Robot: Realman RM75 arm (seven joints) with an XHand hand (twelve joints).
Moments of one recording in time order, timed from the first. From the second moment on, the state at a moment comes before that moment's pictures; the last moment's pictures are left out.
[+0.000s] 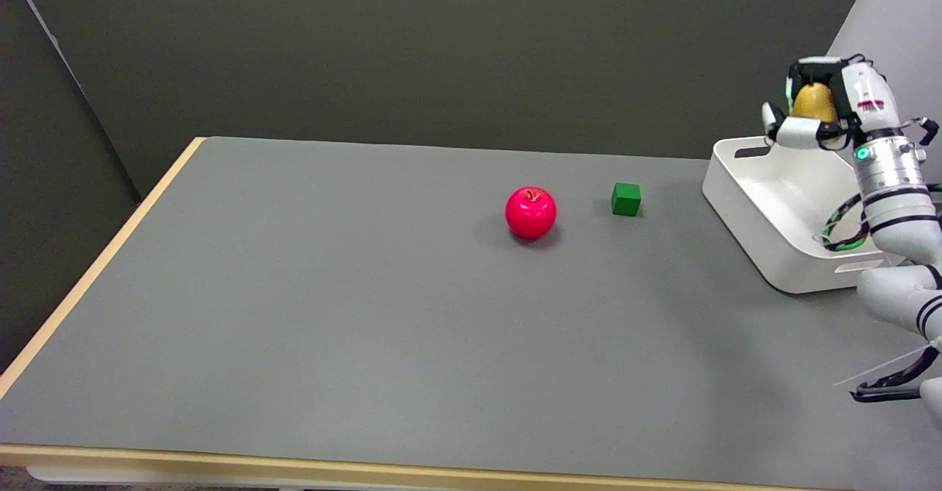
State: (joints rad) arm 0.44 -0.76 -1.57 0.39 0.34 0.97 1.03
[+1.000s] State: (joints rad) arm 0.35 -0.77 -1.55 0.27 0.45 0.83 1.06
